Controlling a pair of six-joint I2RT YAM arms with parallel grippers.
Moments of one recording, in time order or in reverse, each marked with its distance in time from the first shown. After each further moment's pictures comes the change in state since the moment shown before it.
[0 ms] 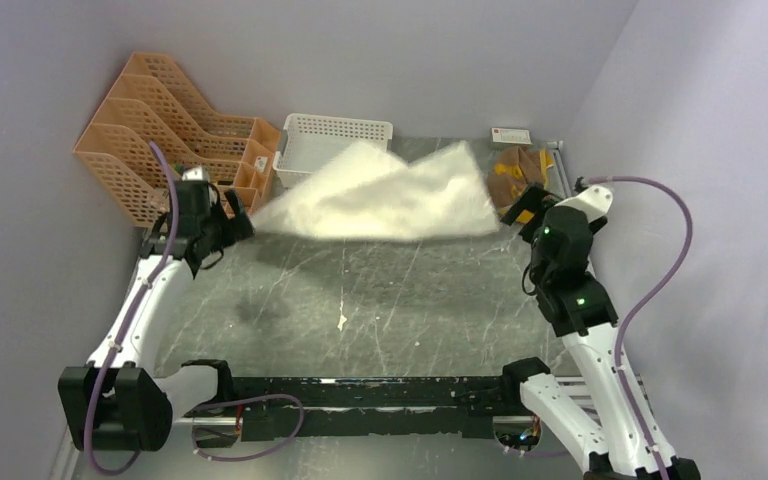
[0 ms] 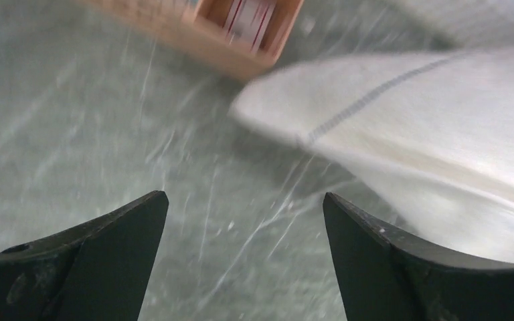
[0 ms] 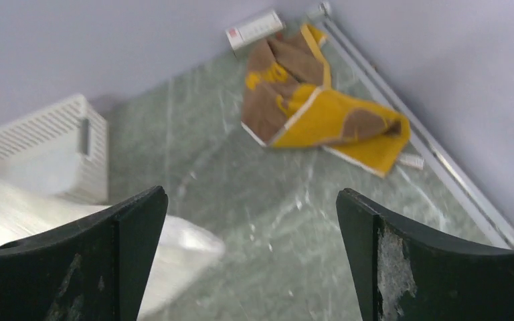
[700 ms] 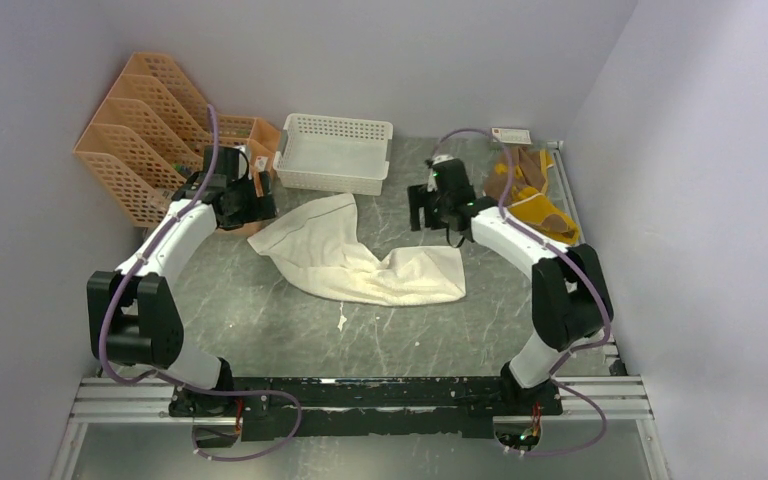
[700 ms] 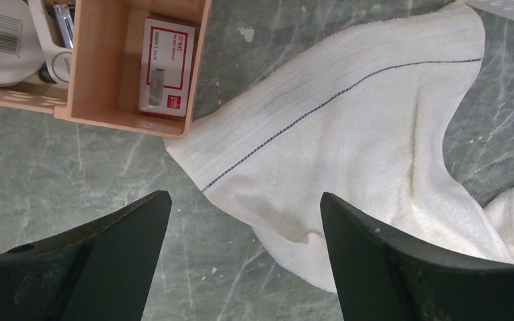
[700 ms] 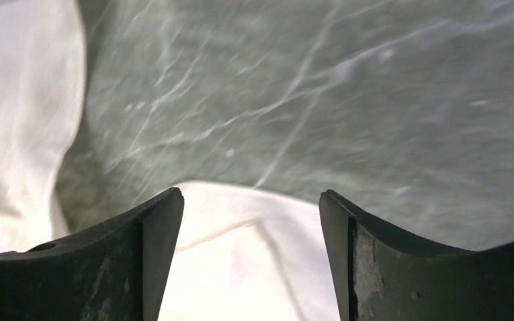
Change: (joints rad) left arm -0.076 0.371 0.203 -0.036 0.095 0.145; right arm 0.123 0.877 0.182 0.156 -0.482 -0.172
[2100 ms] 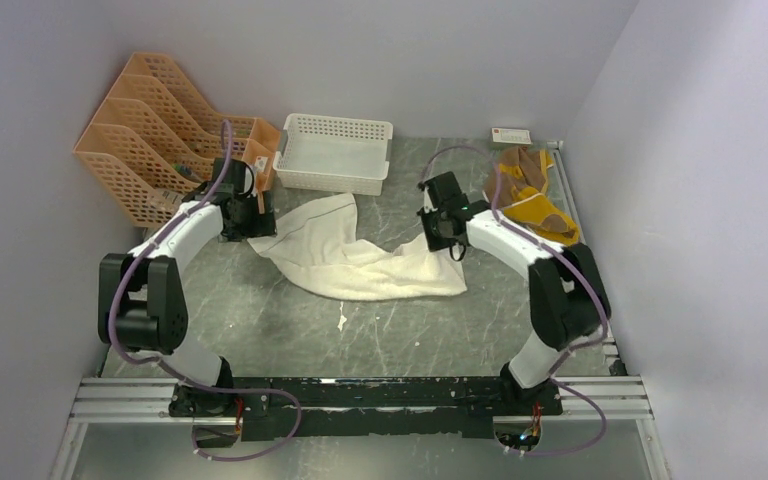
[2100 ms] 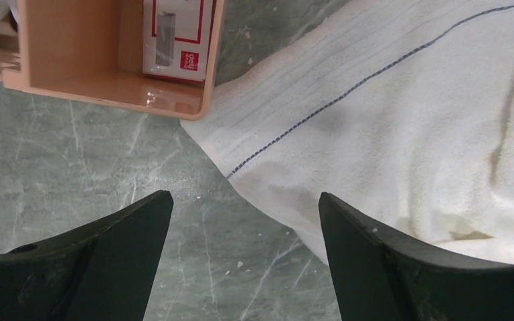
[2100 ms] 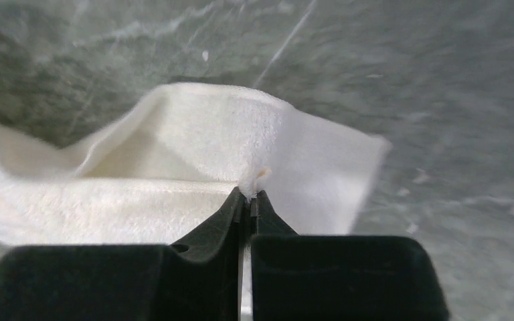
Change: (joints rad) left arm 0.005 0.068 -0.064 -0.007 -0.028 0.064; right arm 0.058 0.070 -0.034 -0.212 -0.050 -0.098
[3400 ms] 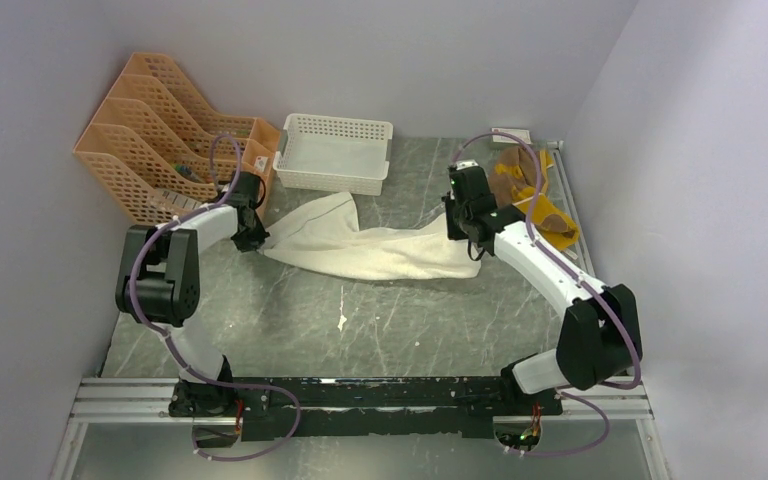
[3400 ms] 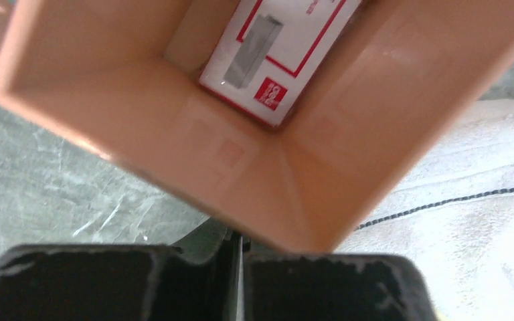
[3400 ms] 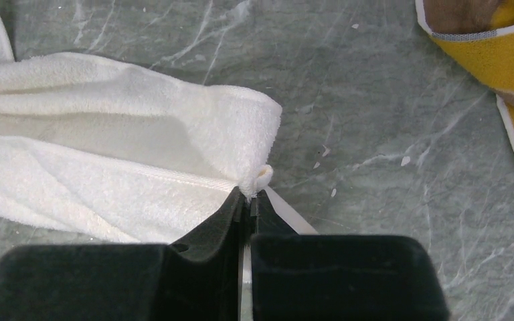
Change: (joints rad) left arm -0.028 0.195 -0.053 0.119 -0.229 -0.372; right arm -0.045 -0.280 -0.032 -0.027 0.200 0.065
